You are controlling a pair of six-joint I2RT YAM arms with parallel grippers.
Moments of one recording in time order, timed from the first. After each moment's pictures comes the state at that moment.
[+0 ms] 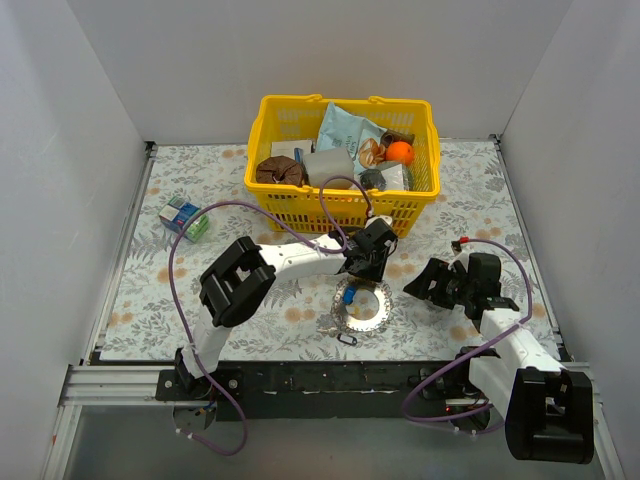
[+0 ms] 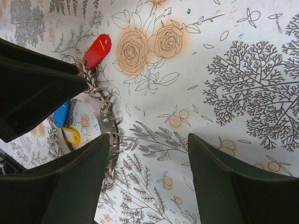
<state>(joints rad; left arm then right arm) -1.01 2.07 1.53 -0.42 -0.15 -0.61 -0.01 0.93 0.26 -0.14 -0.54 0.39</state>
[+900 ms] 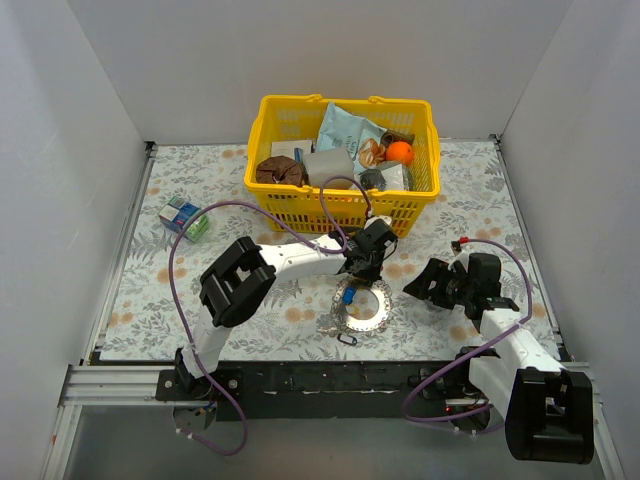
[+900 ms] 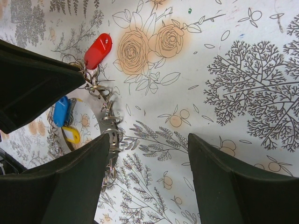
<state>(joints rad) -1.01 2.07 1.52 -0.43 -0.16 -0.62 -0.01 0.93 0.26 -0.14 -0.54 0.39</state>
